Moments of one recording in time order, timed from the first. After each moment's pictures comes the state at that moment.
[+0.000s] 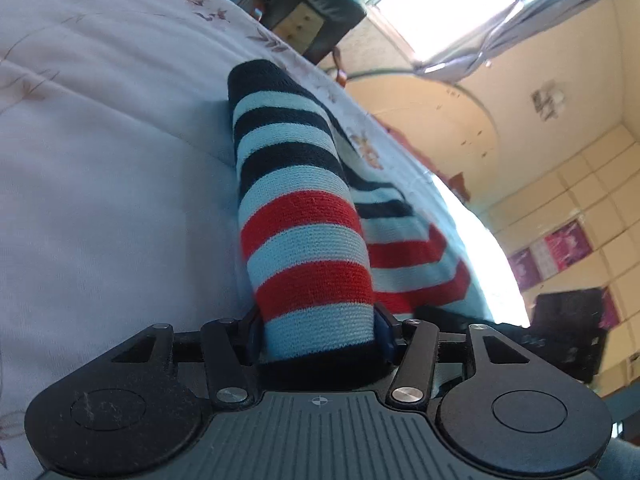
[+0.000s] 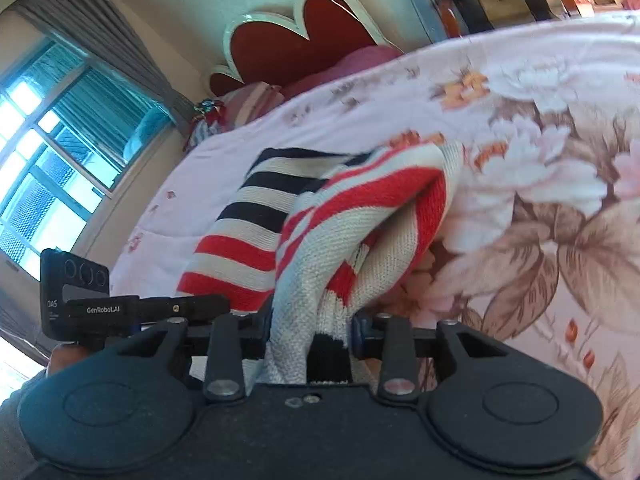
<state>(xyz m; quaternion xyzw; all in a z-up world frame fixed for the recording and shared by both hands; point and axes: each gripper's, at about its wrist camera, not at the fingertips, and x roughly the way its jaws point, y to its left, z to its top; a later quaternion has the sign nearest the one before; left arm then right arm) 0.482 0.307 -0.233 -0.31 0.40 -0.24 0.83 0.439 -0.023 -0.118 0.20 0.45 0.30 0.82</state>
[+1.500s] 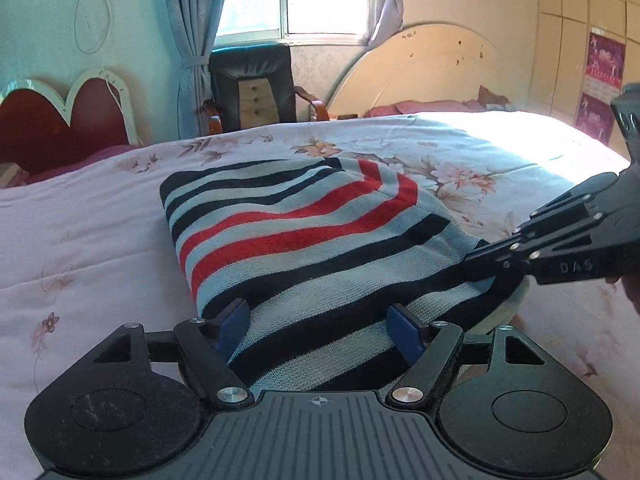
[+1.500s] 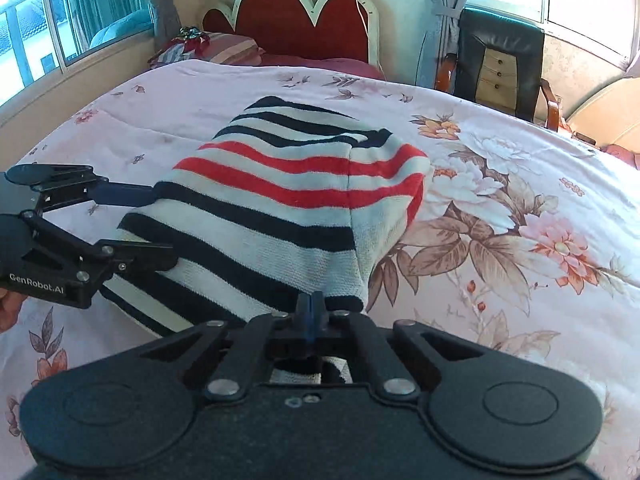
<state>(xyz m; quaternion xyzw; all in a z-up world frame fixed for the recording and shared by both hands) 0.383 0.205 -0.168 0.08 0.30 -0.17 0.93 0.350 -0.001 -0.085 -0.07 0.40 0.24 0.88</state>
